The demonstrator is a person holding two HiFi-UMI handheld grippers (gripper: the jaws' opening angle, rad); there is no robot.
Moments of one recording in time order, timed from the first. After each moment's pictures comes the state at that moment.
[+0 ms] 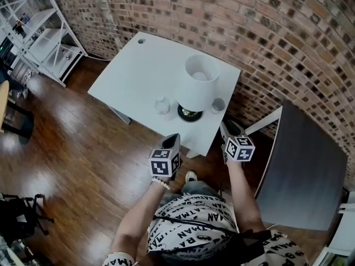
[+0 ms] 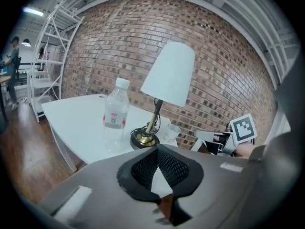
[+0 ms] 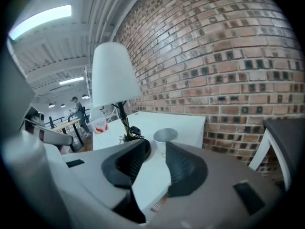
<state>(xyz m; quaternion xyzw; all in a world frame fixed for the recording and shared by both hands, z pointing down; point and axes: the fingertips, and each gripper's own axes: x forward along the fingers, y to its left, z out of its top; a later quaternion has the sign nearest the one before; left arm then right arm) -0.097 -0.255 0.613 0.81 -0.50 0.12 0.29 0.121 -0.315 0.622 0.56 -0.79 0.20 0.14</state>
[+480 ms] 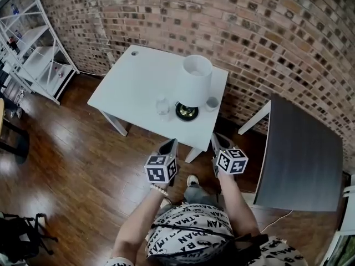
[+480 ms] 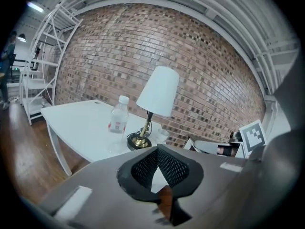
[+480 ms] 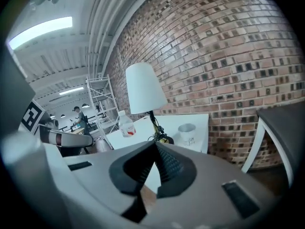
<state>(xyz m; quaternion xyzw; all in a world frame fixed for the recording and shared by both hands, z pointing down) -0.122 -0.203 0.571 0.84 -0.46 0.09 0.27 0.051 -0.215 0.579 0.57 -0.79 0.22 0.09</state>
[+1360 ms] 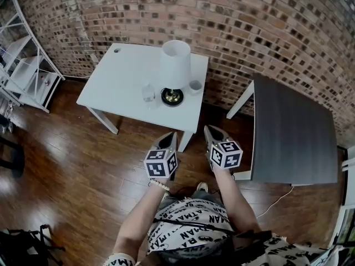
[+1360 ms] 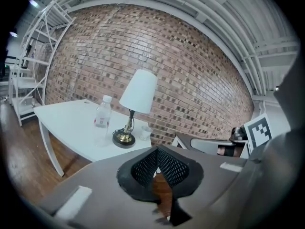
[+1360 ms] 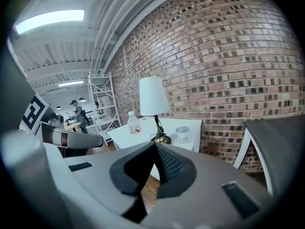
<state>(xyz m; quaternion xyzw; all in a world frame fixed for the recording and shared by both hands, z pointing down) -0.087 -0.140 0.550 0.87 -0.41 0.08 0.26 0.050 -0.136 0.544 0.60 -0.77 0.18 0.11</state>
